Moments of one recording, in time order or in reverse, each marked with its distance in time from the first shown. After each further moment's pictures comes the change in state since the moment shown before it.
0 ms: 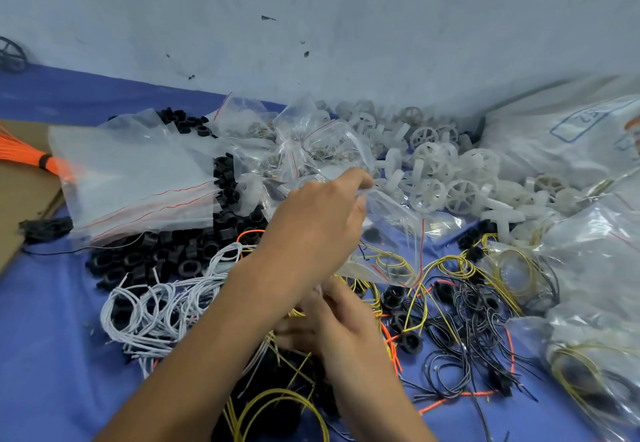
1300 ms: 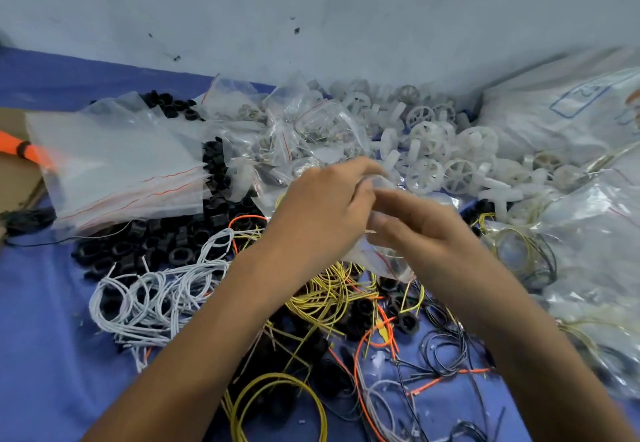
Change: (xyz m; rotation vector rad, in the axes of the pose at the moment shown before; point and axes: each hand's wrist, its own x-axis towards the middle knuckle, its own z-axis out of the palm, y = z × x) left_hand 0.000 0.011 0.007 -0.161 0.001 0.006; right_hand 0.038 -0.097 -0.063 -0.654 -0.130 -0.297
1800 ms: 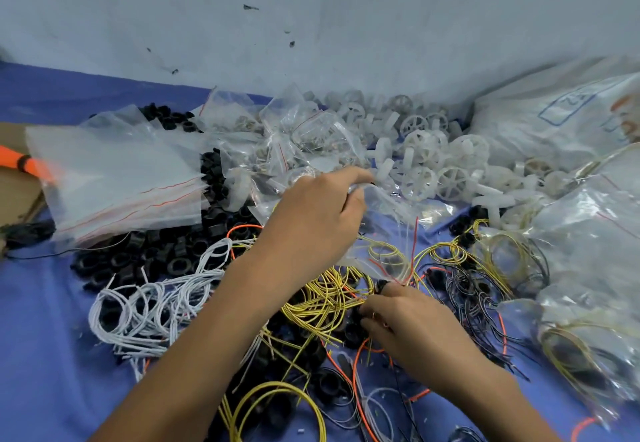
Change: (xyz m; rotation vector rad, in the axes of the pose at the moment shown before) left_hand -0.001 -0.004 -0.002 -0.001 -0.016 -0.018; right_hand -0.039 0.070 0.021 -1.074 -0.181 0.121
